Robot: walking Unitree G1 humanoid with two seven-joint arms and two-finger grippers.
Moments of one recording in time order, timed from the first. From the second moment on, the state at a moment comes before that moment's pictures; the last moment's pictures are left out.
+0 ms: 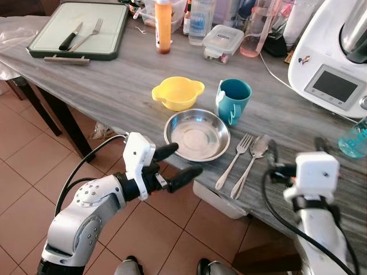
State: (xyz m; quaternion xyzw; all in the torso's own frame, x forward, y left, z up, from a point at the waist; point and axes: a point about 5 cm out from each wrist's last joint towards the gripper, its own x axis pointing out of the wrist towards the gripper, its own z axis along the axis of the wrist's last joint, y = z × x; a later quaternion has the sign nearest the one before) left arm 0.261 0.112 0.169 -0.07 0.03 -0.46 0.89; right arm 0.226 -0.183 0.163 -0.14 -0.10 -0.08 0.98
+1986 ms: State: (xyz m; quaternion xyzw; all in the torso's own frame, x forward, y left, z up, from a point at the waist) left arm 0.268 0.172 0.170 0.06 -0.06 -0.11 0.99; right arm 0.223 -0.154 0.159 -0.11 -0.10 -0.02 0.99
